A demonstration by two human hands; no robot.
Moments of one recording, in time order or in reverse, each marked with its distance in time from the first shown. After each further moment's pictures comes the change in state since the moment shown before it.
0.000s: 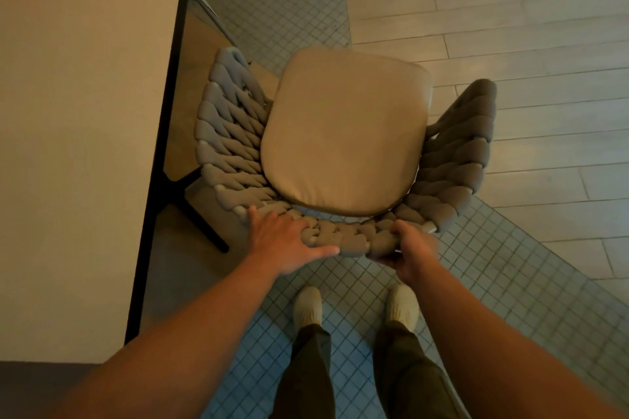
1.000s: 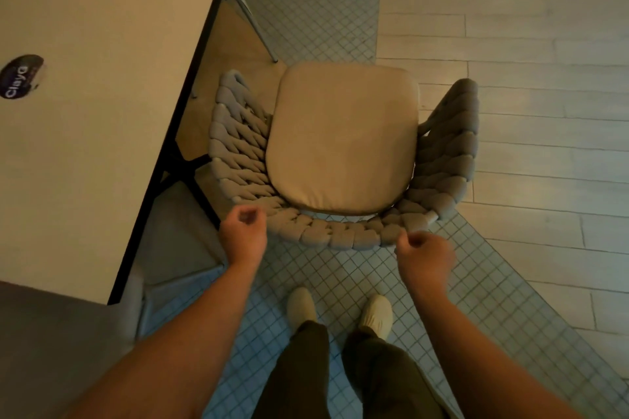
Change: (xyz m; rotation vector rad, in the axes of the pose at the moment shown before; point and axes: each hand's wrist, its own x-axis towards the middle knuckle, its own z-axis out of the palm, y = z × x) left_hand -0.039 0.035 0.002 -1.375 0.715 -0.740; right_hand -0.033 -0.041 -0.068 -0.908 0.197 -0.735
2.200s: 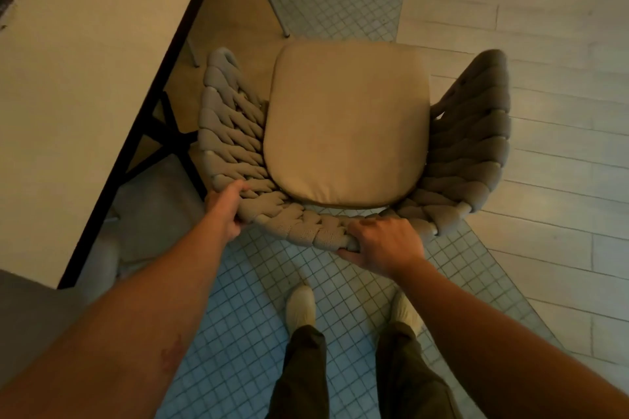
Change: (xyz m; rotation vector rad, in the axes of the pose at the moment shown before) left_hand 0.087 -0.036 0.034 -0.529 -0.159 -0.566; right_hand 0.075 0.008 0.060 -0.810 -0.403 -1.160
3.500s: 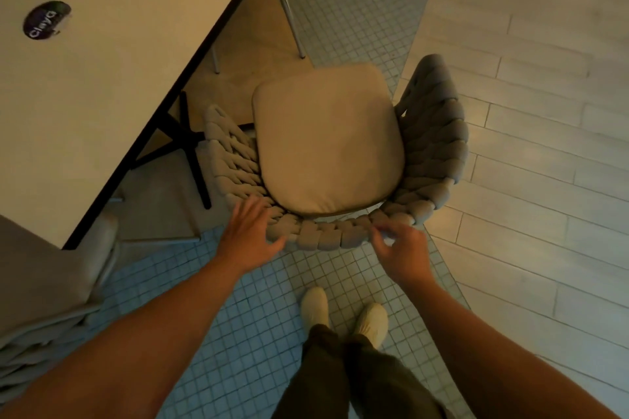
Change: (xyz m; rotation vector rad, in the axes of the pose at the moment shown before) left_hand -0.109 -0.054 0.037 1.512 -0.136 0.828; right_hand -0.062 0.072 -0.079 0.678 0.344 0.418
